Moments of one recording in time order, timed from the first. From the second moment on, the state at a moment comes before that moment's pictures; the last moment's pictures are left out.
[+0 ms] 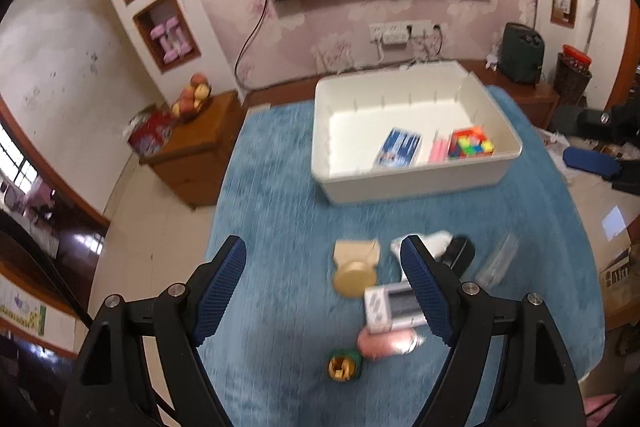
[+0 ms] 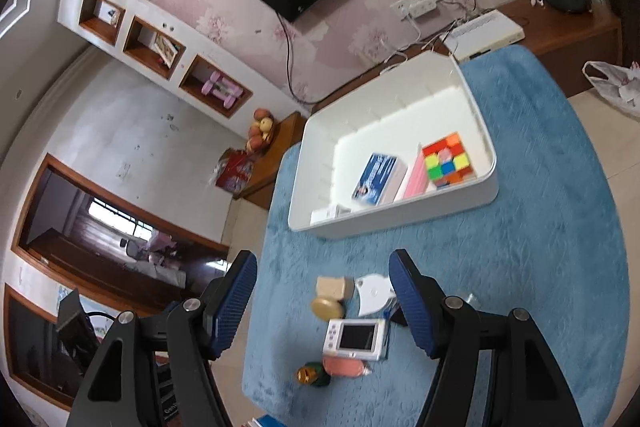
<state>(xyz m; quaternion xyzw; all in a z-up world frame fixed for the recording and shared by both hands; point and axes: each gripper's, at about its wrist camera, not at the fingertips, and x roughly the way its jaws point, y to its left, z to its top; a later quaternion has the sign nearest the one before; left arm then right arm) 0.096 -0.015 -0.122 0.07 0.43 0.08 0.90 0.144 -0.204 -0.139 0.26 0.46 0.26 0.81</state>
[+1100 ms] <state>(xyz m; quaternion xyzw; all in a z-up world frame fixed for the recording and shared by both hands) 0.094 0.037 -0.243 -0.02 0.65 -0.13 0.75 0.130 -0.083 -0.257 0.17 0.67 0.16 0.70</state>
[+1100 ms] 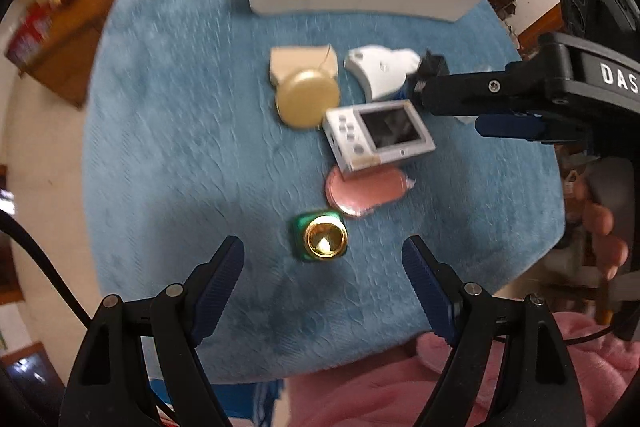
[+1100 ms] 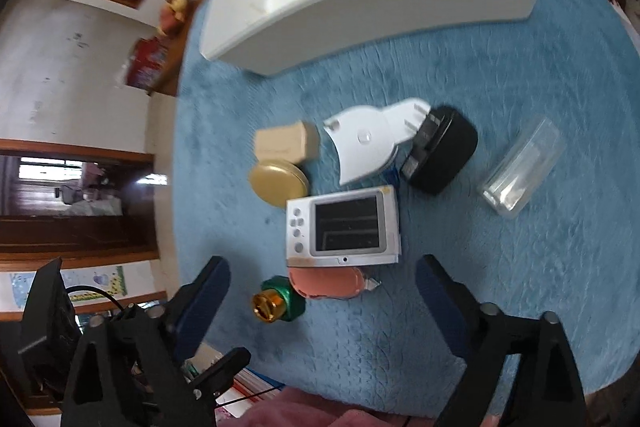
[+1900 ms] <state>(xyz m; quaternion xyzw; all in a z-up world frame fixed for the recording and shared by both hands) 0.120 0.039 -0.333 -0.11 0.75 -0.14 0.64 0.159 -0.030 -0.315 0.08 0.76 0.09 0.64</state>
